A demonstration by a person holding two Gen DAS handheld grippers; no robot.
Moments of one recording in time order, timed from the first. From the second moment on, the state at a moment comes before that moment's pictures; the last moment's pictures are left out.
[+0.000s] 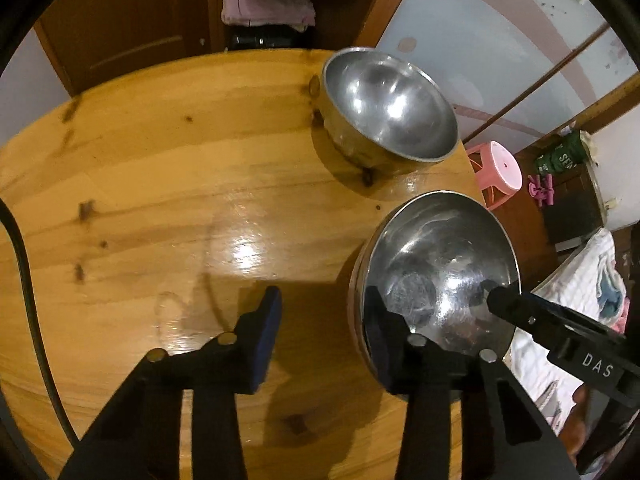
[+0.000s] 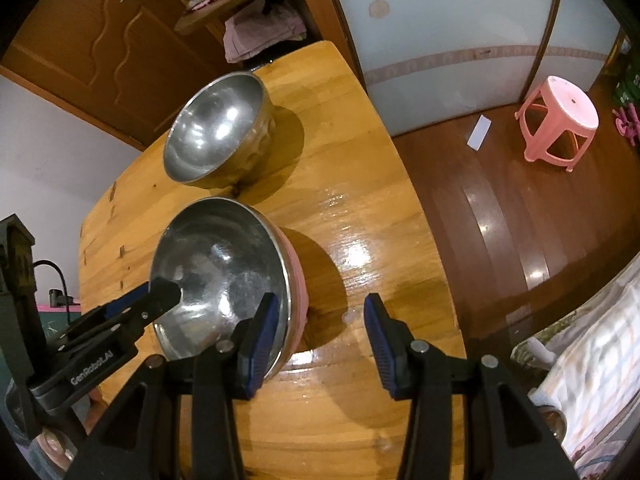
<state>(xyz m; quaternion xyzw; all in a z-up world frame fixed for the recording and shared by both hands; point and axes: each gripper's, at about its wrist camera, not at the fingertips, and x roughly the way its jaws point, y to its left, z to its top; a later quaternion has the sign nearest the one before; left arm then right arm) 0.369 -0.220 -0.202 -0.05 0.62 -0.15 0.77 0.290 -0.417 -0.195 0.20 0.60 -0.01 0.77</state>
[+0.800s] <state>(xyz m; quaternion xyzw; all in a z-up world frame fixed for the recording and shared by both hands) 0.318 -0.214 -0.137 -0.01 0.63 -0.18 0.76 0.254 -0.382 -0.151 0.20 0.61 0.03 0.77</state>
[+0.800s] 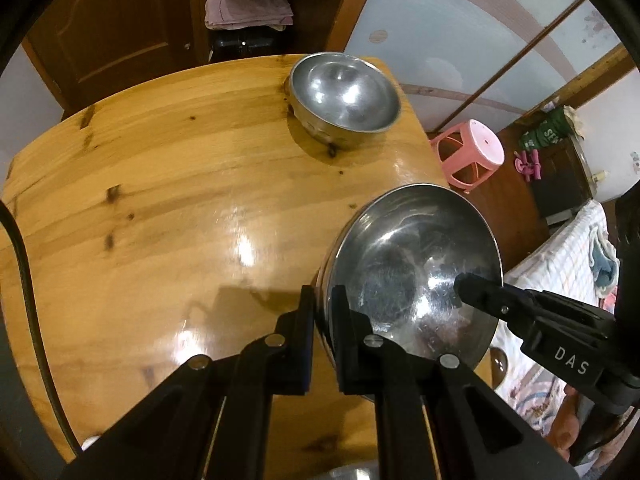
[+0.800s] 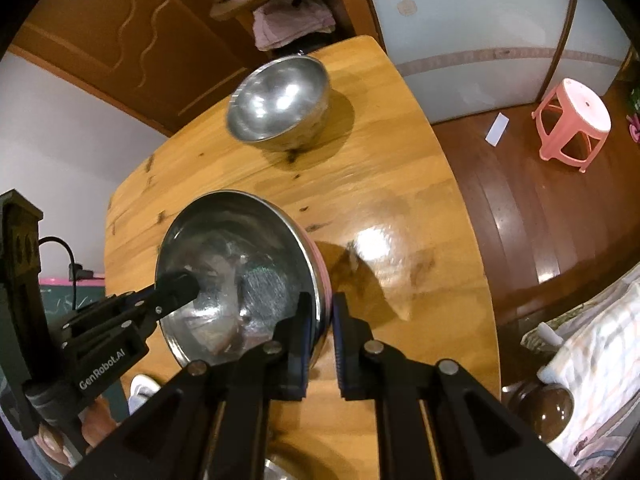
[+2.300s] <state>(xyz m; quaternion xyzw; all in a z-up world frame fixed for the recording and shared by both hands) 0.072 -0.136 -0.171 -0.01 0.65 -0.18 0.74 0.035 -0.289 -0.167 0.13 0.61 0.04 0.78</state>
